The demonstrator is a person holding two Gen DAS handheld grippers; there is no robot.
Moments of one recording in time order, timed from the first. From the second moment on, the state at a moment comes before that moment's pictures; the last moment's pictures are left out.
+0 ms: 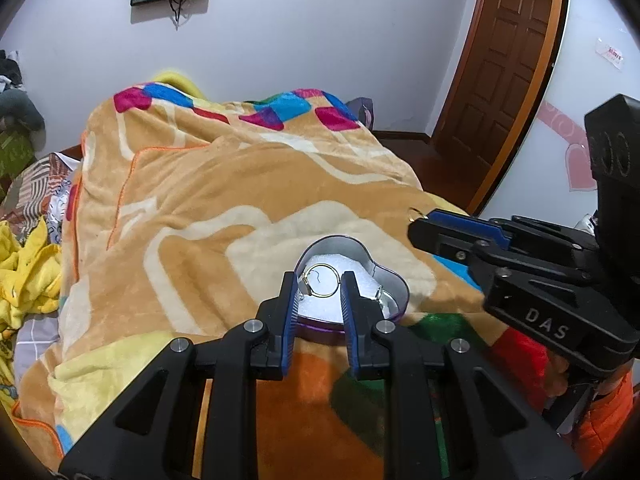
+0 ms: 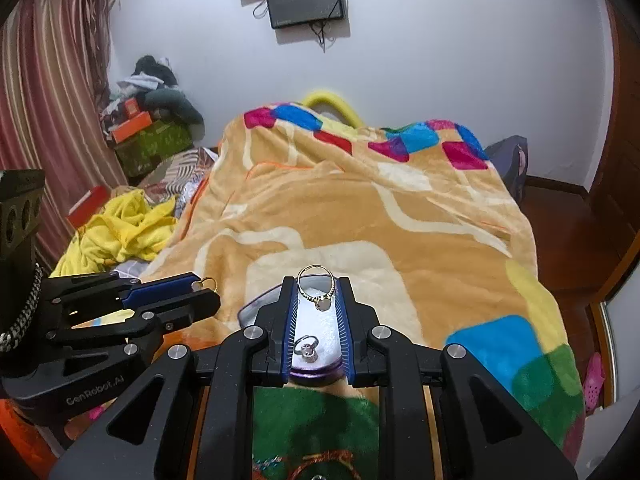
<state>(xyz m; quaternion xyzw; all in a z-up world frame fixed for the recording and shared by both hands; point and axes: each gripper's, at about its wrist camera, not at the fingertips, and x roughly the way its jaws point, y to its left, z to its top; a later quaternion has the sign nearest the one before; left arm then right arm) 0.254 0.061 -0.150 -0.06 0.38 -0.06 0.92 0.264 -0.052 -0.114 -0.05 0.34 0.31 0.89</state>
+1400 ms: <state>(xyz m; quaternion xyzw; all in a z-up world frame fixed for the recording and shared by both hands) 0.261 0.060 -0.147 -0.05 0.39 -0.07 0.91 0.287 -0.050 -0.118 -0.09 0.40 0.32 0.86</state>
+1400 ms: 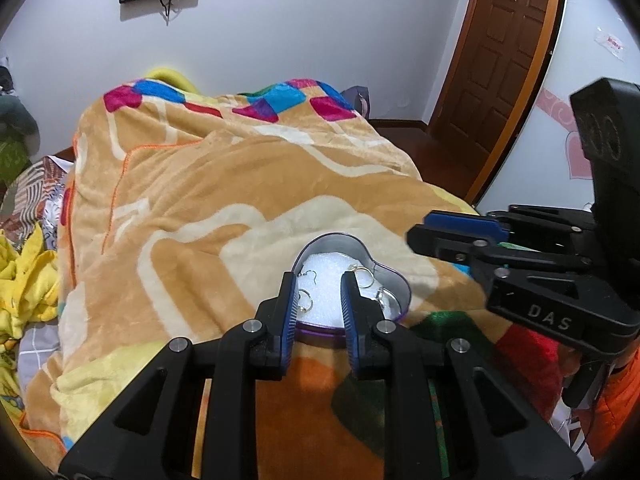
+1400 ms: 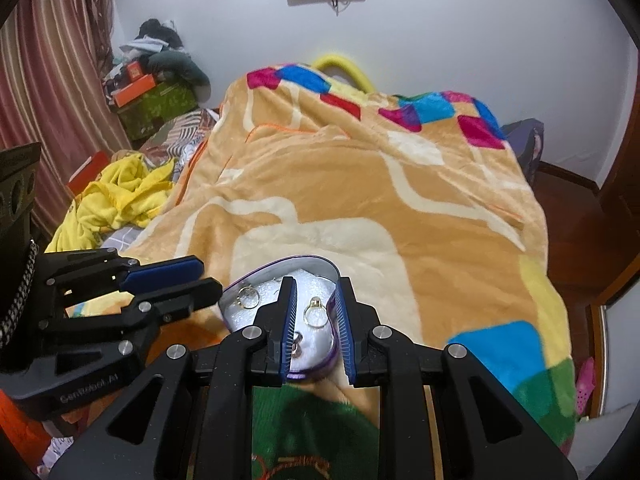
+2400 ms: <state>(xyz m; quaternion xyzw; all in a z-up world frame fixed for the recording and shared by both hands) 0.168 0.019 -0.142 -0.04 0.41 -0.09 0.90 0.179 -0.112 -0.106 -0.08 0.37 0.25 0.89</state>
